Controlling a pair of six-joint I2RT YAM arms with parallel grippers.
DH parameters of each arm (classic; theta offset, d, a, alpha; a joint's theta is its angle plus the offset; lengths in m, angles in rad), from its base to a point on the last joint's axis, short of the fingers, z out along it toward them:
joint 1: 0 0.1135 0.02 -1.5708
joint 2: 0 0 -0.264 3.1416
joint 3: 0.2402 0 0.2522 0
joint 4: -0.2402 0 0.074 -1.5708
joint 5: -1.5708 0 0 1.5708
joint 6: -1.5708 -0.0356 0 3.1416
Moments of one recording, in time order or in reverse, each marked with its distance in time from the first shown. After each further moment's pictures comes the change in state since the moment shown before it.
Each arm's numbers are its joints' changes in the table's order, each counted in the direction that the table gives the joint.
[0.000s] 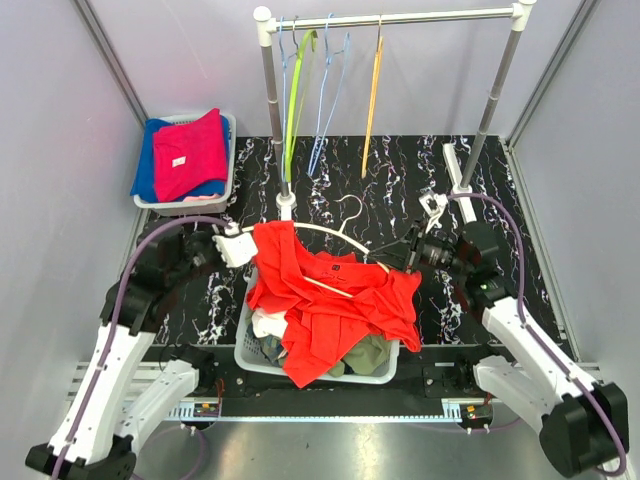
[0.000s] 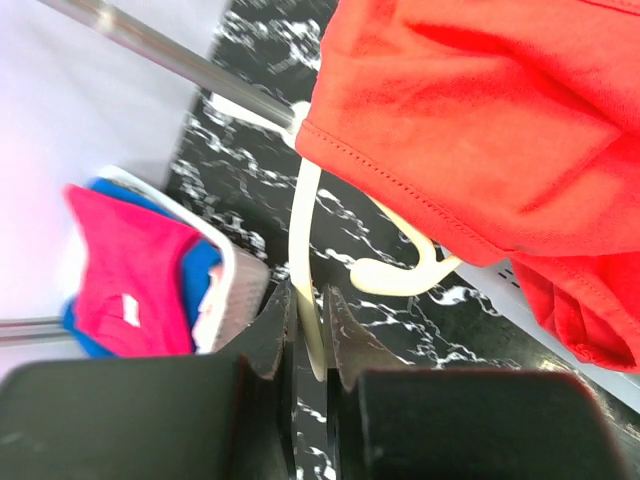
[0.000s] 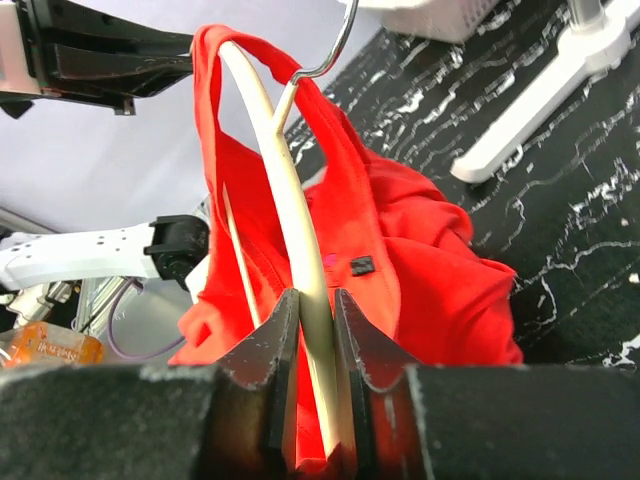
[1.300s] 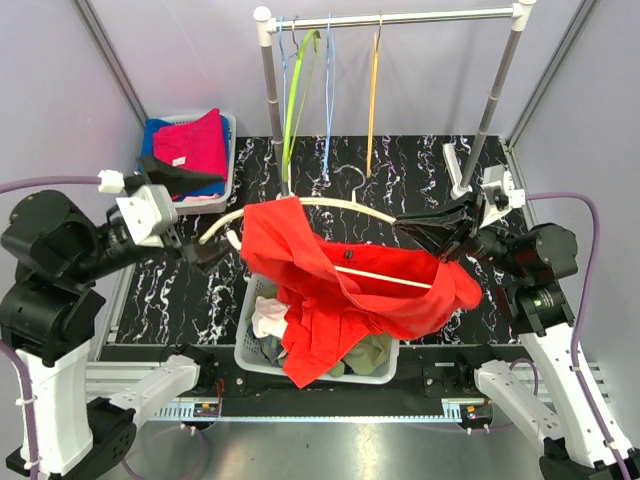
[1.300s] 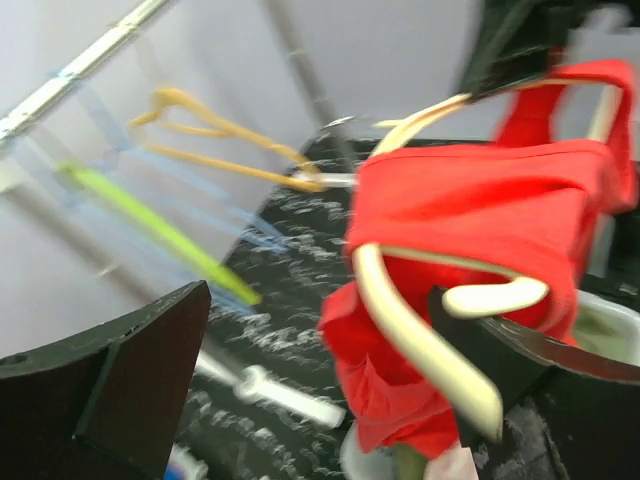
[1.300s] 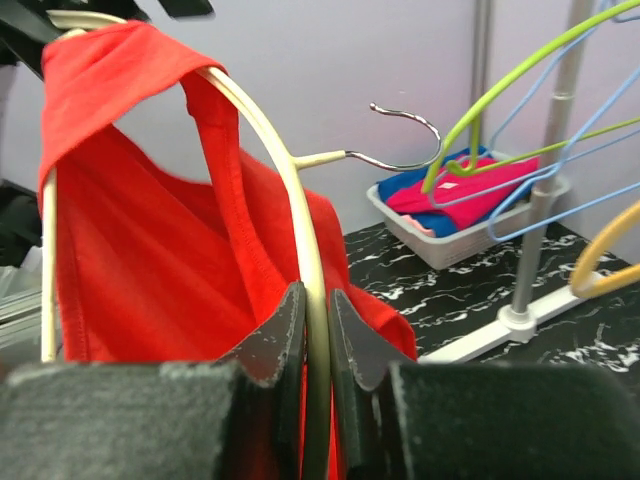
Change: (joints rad) left arm -0.037 0.206 0.842 -0.132 -0.360 0.552; right arm -0.031 -0.198 0.405 -0.131 0.008 0.156
